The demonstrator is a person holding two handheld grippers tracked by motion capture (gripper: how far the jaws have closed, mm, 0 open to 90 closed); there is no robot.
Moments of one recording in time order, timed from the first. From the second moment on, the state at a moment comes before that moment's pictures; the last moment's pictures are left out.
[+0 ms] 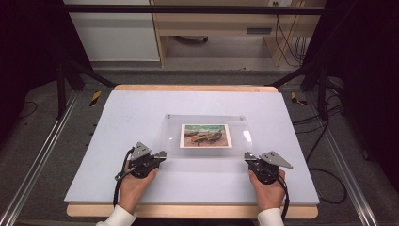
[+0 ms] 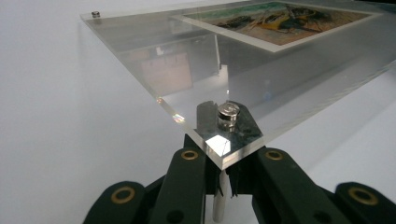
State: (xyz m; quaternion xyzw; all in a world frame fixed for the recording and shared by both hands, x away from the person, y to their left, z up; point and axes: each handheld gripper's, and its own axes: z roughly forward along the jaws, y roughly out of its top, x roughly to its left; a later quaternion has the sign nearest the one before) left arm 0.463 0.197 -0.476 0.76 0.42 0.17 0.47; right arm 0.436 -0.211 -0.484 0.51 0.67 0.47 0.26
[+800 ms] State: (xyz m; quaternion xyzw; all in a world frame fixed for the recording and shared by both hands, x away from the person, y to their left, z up) left arm 0.463 0.200 -0.478 0.77 0.41 0.17 0.46; right arm 0.438 -0.216 -0.487 0.51 0.68 0.47 0.22
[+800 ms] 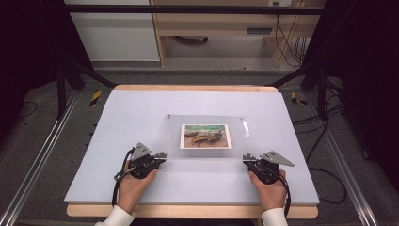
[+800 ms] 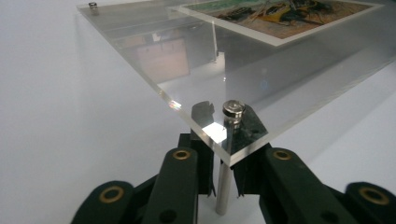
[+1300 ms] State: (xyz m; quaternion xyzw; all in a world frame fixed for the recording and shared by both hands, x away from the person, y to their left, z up) left arm 0.443 0.215 -0.466 0.78 0.39 0.19 0.44; right arm 0.414 -0.235 -0.474 0.53 0.67 0.49 0.18
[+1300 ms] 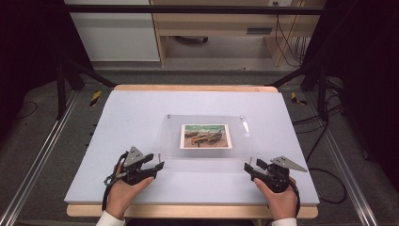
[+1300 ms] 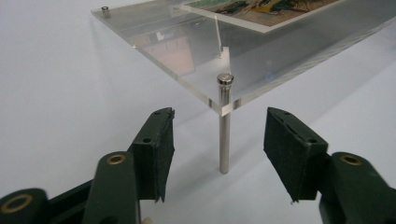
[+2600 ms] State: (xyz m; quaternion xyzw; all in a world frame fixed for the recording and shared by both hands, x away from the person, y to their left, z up) left arm 0.485 0.211 -0.445 0.76 0.41 0.15 0.49; right arm 0.466 -0.226 -0.445 0.47 0.69 0.52 0.19
